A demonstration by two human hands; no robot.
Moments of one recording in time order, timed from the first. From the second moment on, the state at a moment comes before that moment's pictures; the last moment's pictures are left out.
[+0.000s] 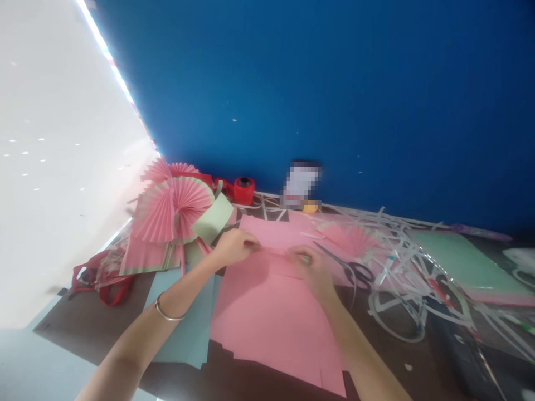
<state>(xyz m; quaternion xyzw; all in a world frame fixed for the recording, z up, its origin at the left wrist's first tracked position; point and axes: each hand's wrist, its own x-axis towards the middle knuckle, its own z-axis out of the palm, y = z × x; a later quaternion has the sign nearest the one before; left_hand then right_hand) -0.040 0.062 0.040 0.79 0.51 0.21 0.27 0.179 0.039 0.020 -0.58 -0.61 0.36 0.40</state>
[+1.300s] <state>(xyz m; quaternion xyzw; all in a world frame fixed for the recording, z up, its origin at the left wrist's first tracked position) -0.052 0.069 0.038 0.78 0.45 0.16 0.41 0.197 0.047 0.010 -0.55 -0.51 0.41 0.52</state>
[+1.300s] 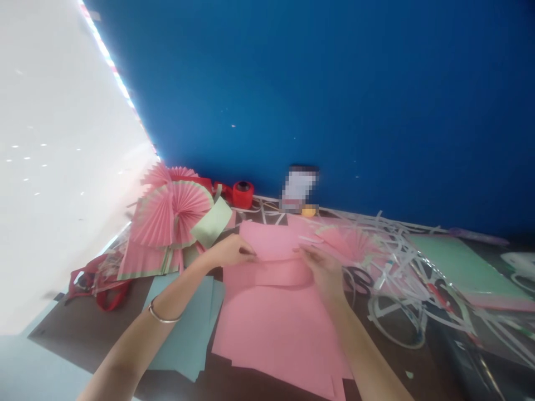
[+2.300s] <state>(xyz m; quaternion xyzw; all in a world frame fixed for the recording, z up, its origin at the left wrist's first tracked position) -0.068 0.066 0.062 0.78 0.49 0.22 0.33 0.234 0.055 0.018 -0.58 -0.57 0.29 0.50</state>
